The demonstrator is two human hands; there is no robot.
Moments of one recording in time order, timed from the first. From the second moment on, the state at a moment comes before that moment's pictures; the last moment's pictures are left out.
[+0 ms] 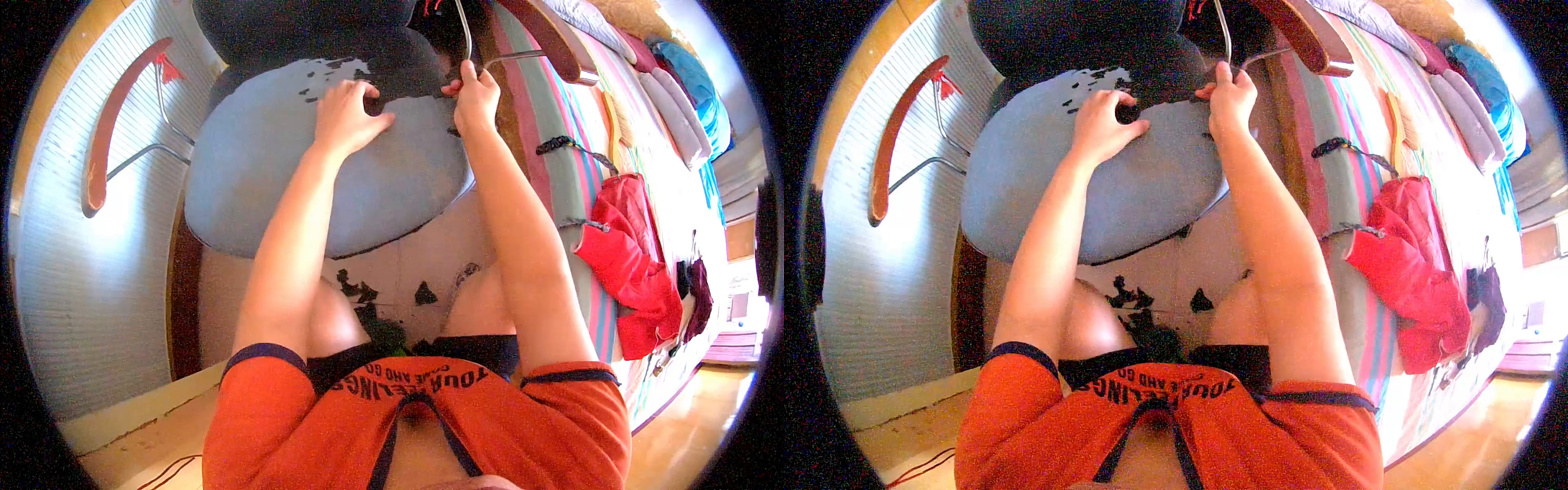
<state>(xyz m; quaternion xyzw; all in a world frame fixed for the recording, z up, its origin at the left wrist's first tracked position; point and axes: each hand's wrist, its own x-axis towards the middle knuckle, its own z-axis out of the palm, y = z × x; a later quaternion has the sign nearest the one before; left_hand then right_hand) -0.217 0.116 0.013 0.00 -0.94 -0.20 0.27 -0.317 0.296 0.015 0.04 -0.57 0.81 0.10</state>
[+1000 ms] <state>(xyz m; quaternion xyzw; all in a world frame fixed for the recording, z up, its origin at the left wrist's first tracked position) -0.116 0.111 0.076 -0.06 -0.88 -0.40 -0.27 -0.309 0.237 0.009 0.52 -0.77 0.35 0.12</state>
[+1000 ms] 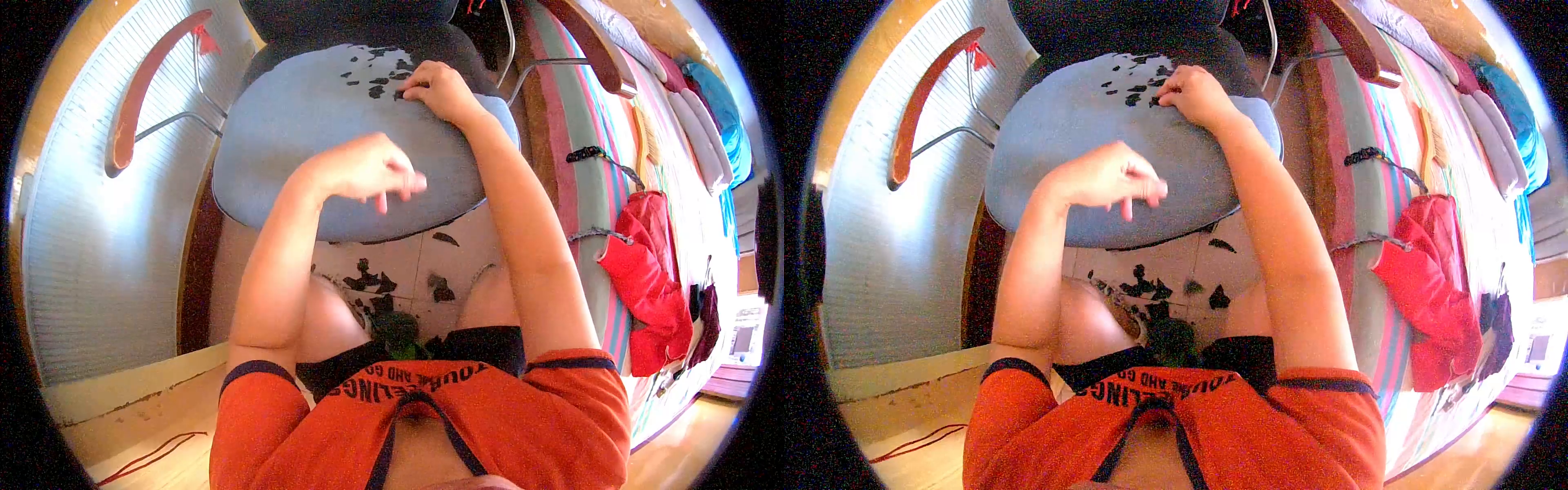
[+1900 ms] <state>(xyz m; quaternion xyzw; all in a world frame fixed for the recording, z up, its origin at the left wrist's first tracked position) -0.207 0.092 0.015 -0.02 -0.96 -0.06 0.26 -0.315 0.238 0.009 0.40 -0.78 0.48 0.08</state>
